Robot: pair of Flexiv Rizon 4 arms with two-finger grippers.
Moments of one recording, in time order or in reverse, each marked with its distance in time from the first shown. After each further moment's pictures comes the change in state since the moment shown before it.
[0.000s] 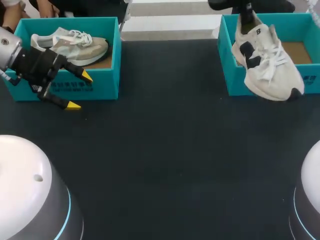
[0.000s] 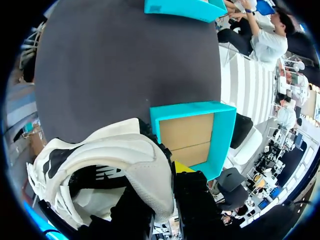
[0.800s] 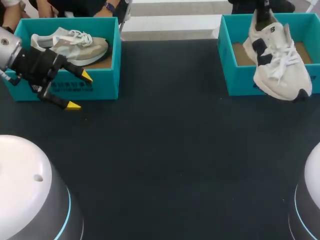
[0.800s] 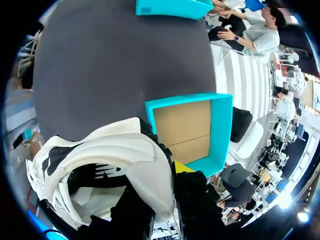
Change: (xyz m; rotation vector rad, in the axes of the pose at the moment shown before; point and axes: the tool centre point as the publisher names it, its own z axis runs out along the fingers) left arm 0.000 0.000 0.000 0.000 0.000 0.000; right arm -0.011 -0.046 0.016 -0.010 -0.003 0.094
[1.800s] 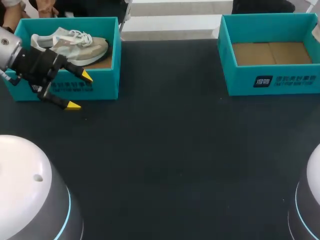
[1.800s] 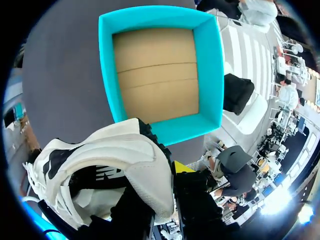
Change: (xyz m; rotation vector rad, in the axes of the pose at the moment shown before) left arm 0.000 0.000 0.000 0.000 0.000 0.000; right arm -0.110 -0.185 0.120 0.122 -0.006 -0.025
